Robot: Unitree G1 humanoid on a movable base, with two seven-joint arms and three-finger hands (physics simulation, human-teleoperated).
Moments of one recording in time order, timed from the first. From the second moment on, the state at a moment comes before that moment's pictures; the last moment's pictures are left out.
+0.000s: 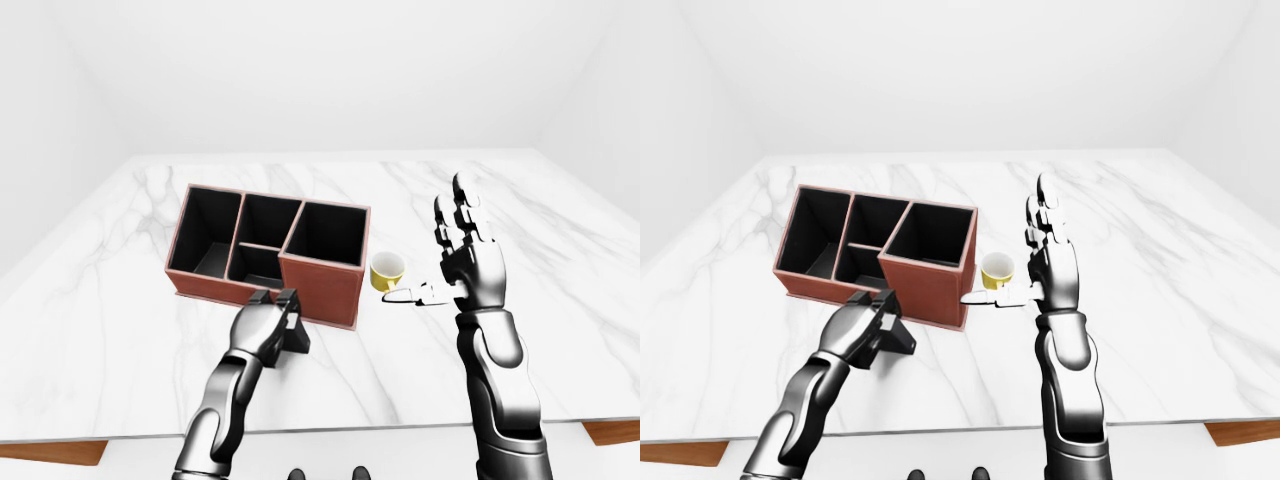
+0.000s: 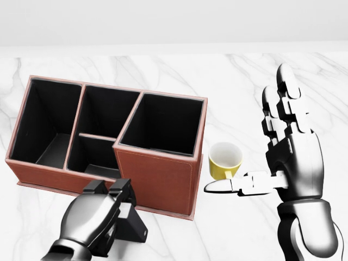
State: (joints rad) left arm 0.02 0.13 -0.13 -0.01 1.17 -0.09 -0.13; right arm -0.09 -0.05 -0.09 -0.41 0.07 0.09 0.08
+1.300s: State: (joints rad) left arm -0.68 0.47 0.18 -0.74 0.59 0.09 -0.70; right arm -0.09 -0.06 -0.10 -0.42 0.09 0.09 0.07
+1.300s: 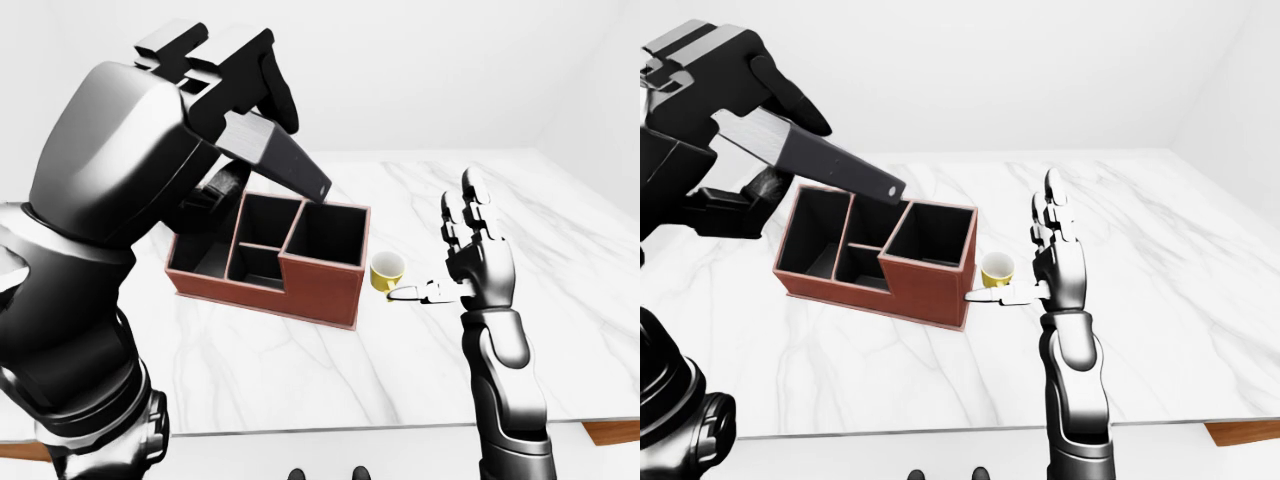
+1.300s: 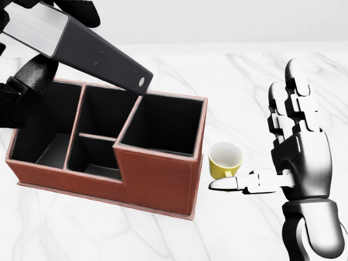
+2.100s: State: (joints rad) left arm -0.95 0.23 0.00 -0.02 0.84 -0.07 -0.70; right arm -0.10 -0.06 -0.12 -0.39 0.10 0.09 0.07
